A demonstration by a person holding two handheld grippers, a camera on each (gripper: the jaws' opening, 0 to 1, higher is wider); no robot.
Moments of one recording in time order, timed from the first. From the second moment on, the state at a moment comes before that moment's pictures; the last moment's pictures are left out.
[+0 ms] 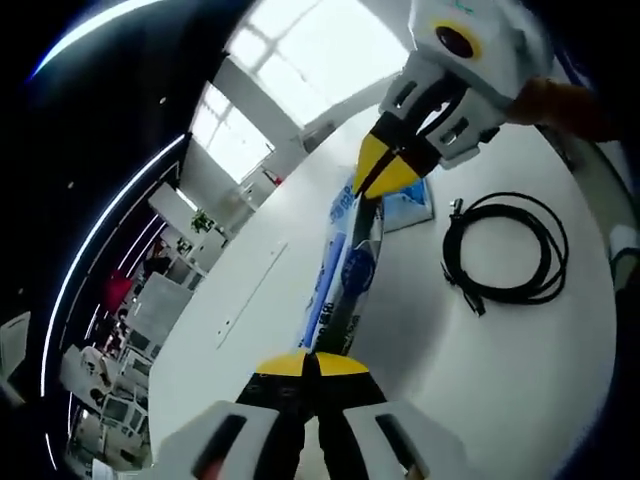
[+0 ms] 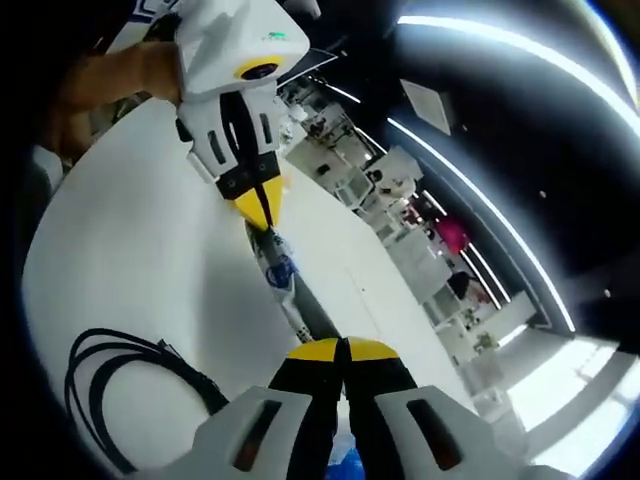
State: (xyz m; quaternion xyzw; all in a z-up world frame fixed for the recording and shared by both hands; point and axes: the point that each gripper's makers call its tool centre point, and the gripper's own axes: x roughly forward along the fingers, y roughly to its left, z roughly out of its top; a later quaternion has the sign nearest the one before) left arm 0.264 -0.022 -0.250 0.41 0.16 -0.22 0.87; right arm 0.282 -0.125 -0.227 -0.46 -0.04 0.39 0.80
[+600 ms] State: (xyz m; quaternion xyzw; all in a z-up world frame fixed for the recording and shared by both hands) left arm 0.255 -0.019 -0.273 0.46 0.16 -0.21 0.85; right arm 0.265 -0.123 -0.262 -0.44 -0.02 0.41 0.80
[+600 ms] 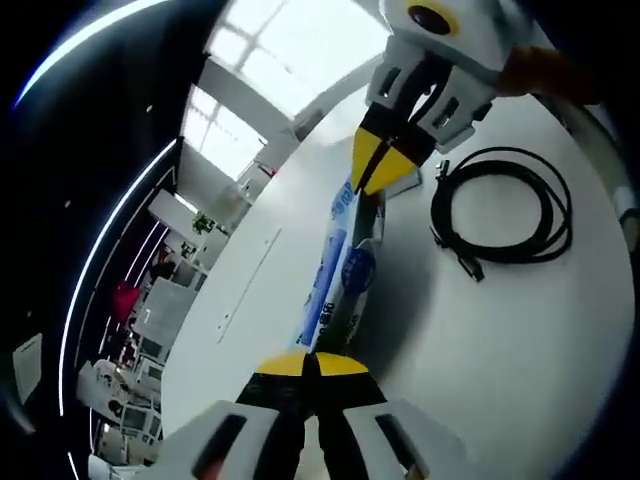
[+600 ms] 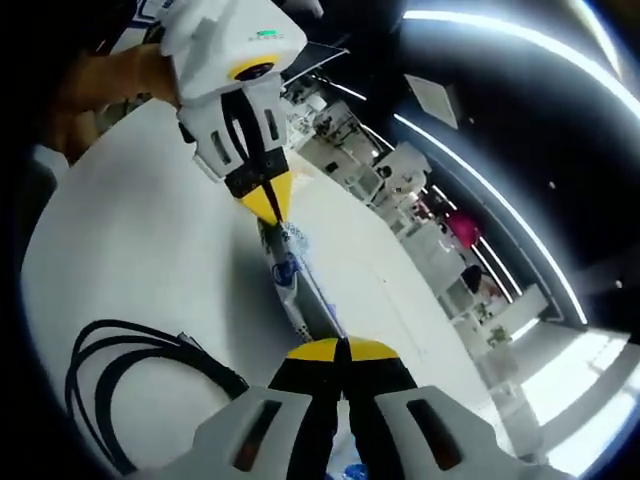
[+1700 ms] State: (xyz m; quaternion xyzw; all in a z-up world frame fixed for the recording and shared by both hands) left arm 0.254 -0.020 -0.307 0.45 0.17 -0.22 0.85; right arm 0.277 -0.125 -0.302 -0.42 0.04 0.43 0.80
